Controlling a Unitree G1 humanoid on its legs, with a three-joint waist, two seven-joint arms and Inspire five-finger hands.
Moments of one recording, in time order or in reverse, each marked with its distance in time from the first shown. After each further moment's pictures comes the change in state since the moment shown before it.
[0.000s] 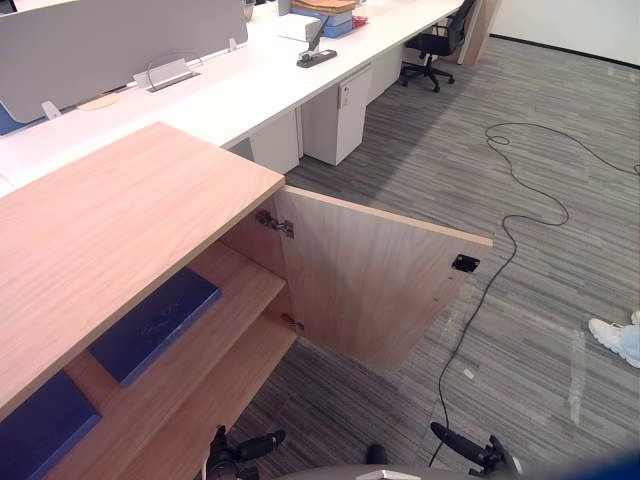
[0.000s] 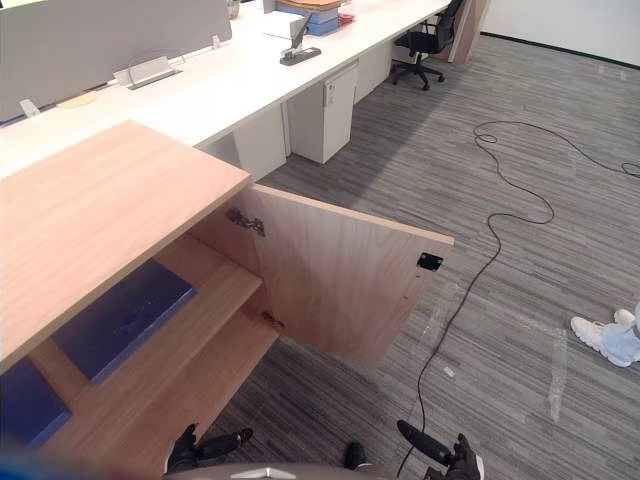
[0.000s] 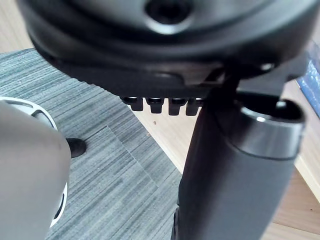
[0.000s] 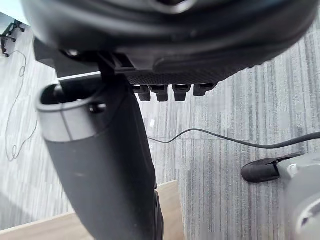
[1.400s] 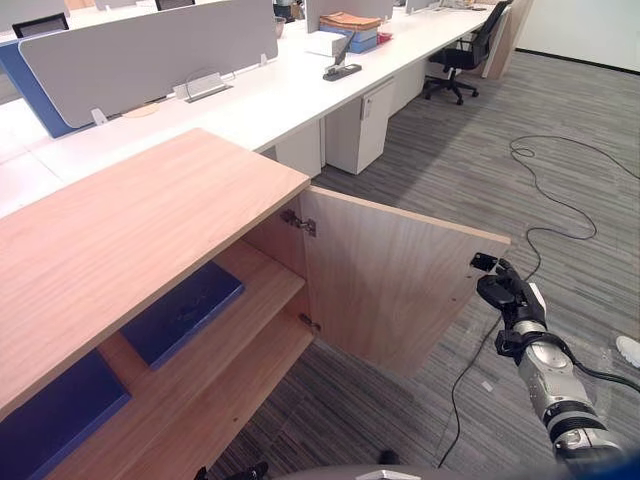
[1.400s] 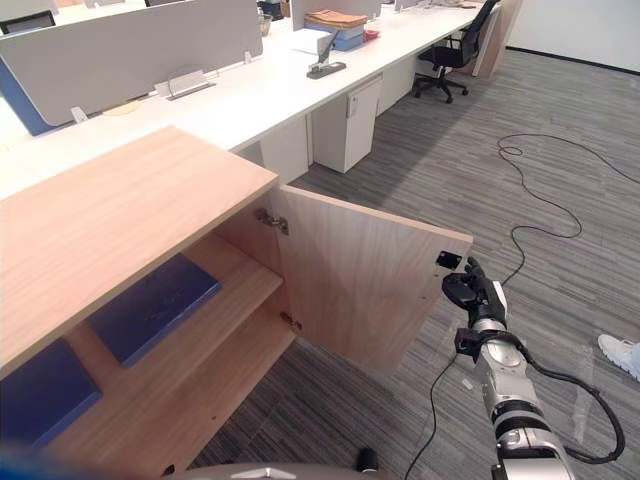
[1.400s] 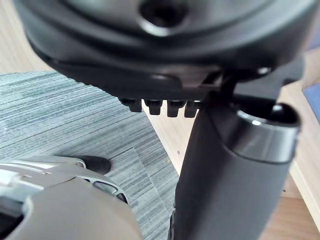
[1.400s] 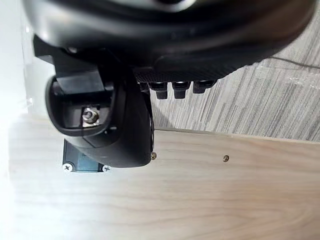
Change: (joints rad) left arm 0.116 0.051 0.056 0.008 -0.098 -0.001 -0.105; right arm -0.410 -0.442 0.333 -0.082 0.174 -0.101 0.164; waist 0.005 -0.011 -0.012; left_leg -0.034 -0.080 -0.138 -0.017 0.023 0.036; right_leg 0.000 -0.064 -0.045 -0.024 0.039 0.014
